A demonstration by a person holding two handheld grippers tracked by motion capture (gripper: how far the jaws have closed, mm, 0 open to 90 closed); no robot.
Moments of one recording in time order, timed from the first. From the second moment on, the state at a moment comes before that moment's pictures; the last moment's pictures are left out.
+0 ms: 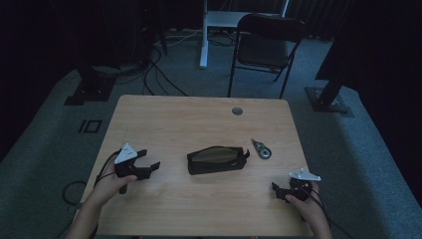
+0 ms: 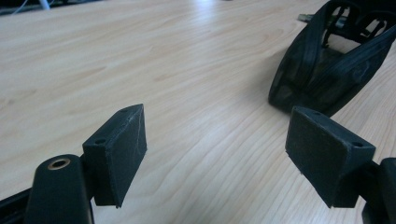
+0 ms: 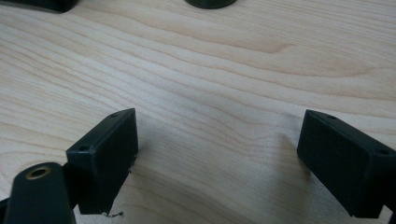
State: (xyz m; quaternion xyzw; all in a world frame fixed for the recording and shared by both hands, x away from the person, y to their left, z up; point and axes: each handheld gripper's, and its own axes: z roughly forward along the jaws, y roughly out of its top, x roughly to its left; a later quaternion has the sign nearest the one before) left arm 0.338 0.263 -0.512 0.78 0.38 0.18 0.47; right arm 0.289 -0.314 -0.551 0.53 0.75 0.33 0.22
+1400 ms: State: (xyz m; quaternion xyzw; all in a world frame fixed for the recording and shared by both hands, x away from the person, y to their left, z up) left arm 0.329 0.311 -0.543 0.75 0.50 0.22 0.36; right arm 0.290 -0.312 -0.551 0.53 0.75 0.33 0.22
